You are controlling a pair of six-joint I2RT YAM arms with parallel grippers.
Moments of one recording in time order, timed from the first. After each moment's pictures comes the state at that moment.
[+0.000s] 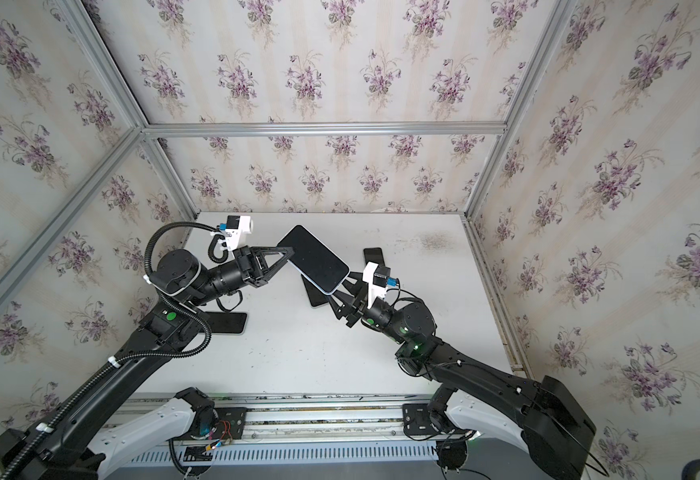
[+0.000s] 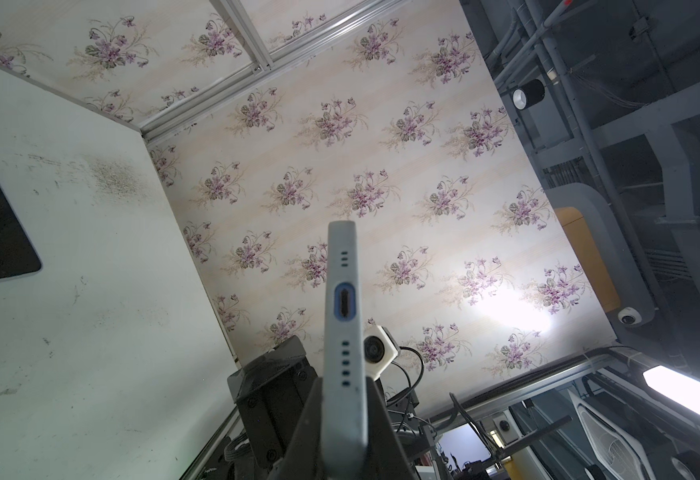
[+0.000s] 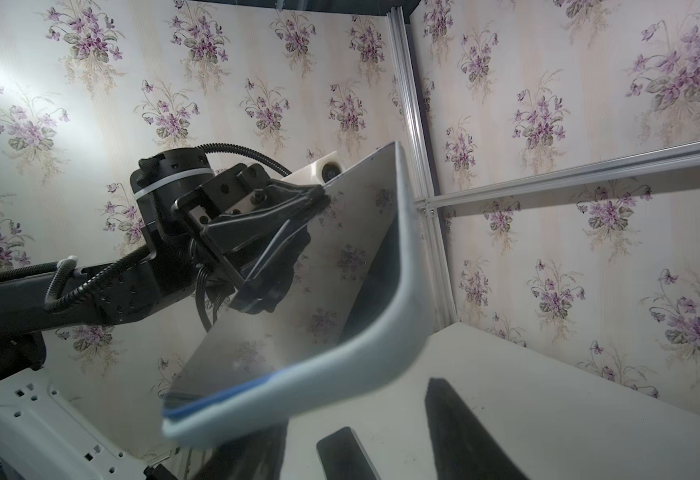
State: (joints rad) left arm -0.48 0.97 0.95 0.21 0.63 -1.23; right arm 0.80 1.00 0.46 0.91 -0.25 0.31
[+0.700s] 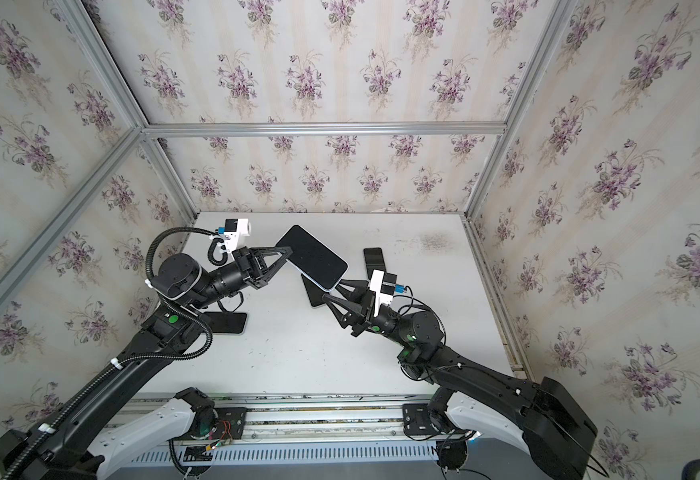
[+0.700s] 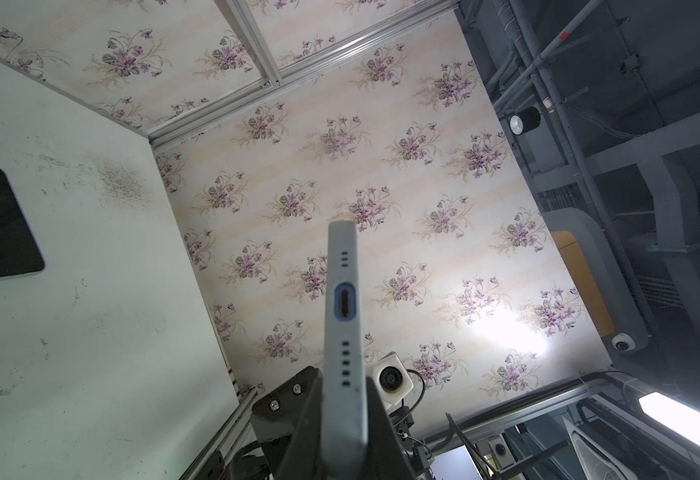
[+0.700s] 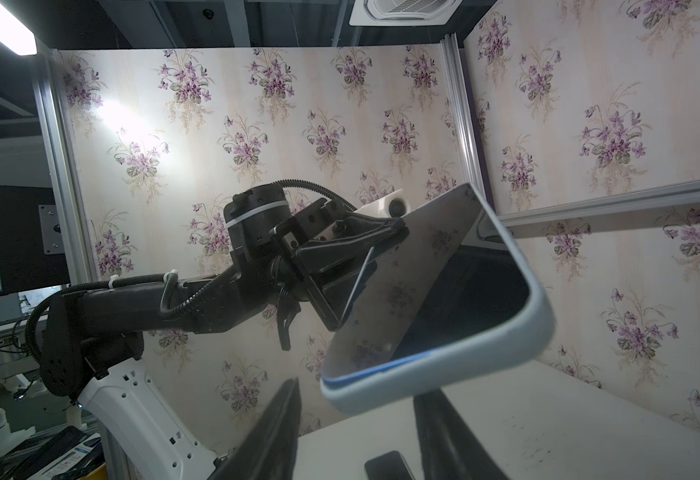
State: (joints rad) left arm -0.48 0.96 0.90 0.25 0.58 -1.28; right arm 0.80 0.99 0.42 1.05 -0.36 0.40
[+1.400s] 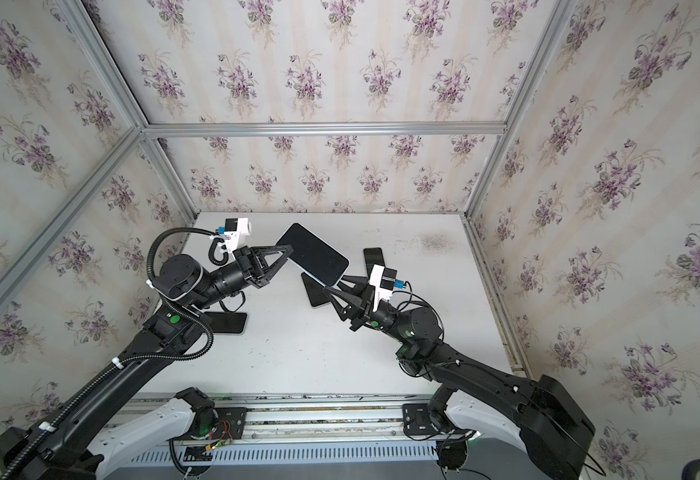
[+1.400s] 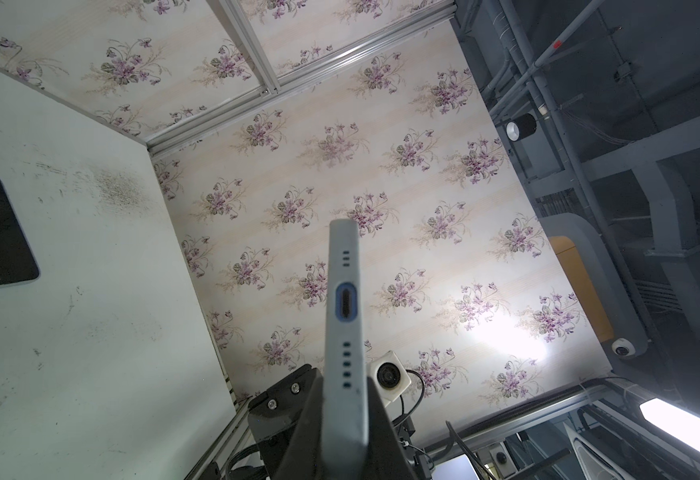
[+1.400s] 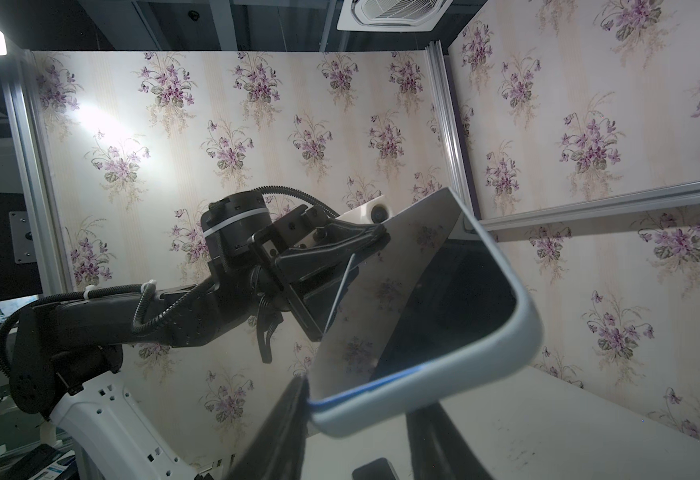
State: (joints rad) left arm -0.51 0.97 0.90 0.26 0.55 -1.28; right arm 0.78 1.02 0.45 1.05 -0.34 0.39
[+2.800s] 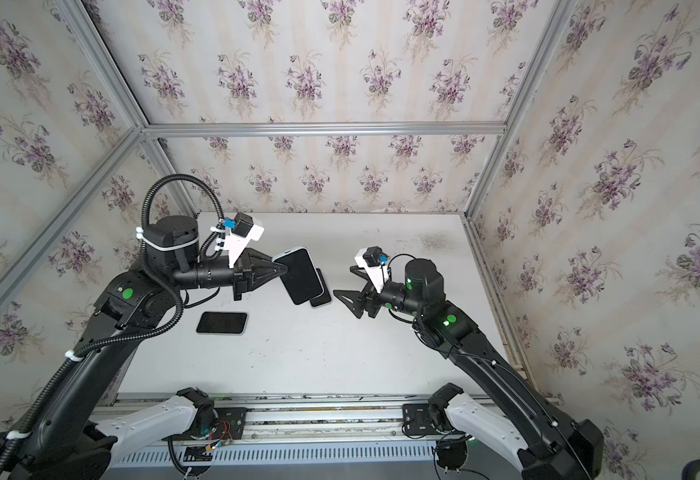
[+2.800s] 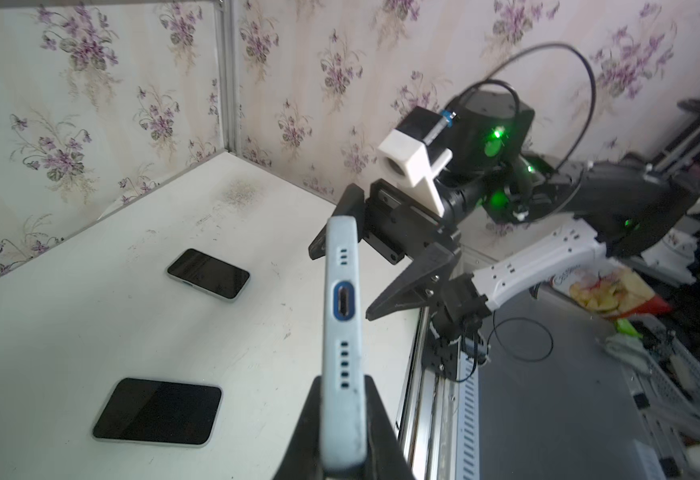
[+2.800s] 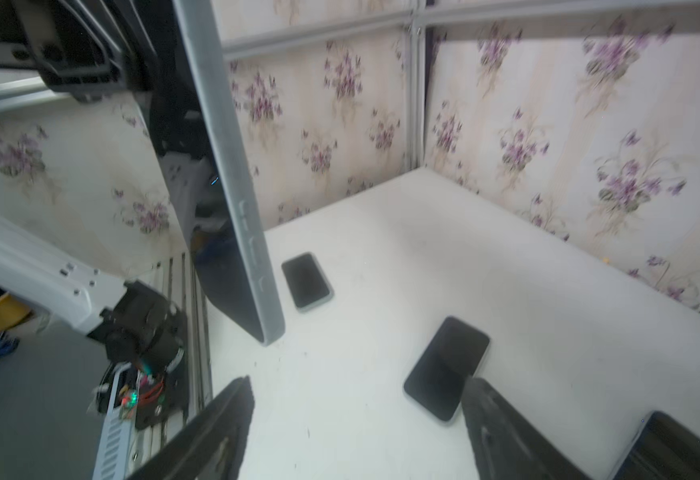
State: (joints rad) left arm -0.44 1.10 1.43 -0.76 0.79 0.13; right arm 0.54 0.95 0.86 -0.21 -0.57 -0.05
